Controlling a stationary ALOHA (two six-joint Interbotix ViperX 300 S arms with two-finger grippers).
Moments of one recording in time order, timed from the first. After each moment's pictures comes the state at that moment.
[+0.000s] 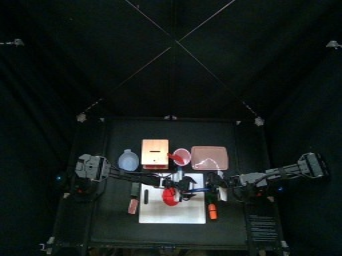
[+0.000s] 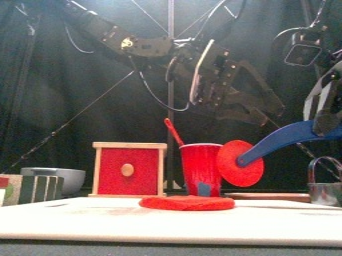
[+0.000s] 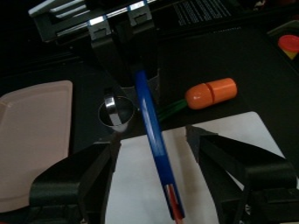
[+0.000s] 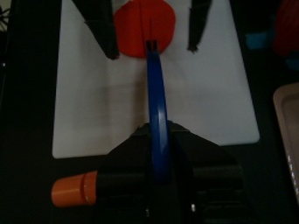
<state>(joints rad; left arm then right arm) -0.06 0.27 0.37 0.04 -0.24 0.10 0.03 -0.65 1.16 0.21 0.24 0.21</state>
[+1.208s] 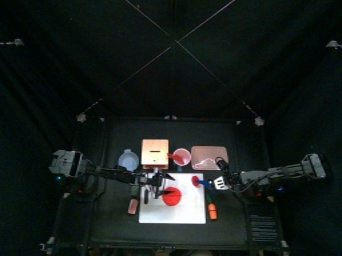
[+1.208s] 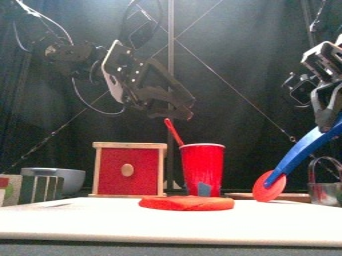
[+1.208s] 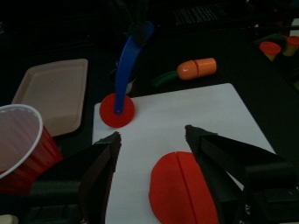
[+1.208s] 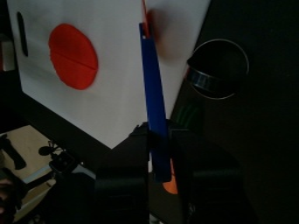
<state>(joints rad) -0.05 0.05 0.74 0.01 -0.48 0.10 0.20 -0.65 1.08 -0.12 0.54 1.62</state>
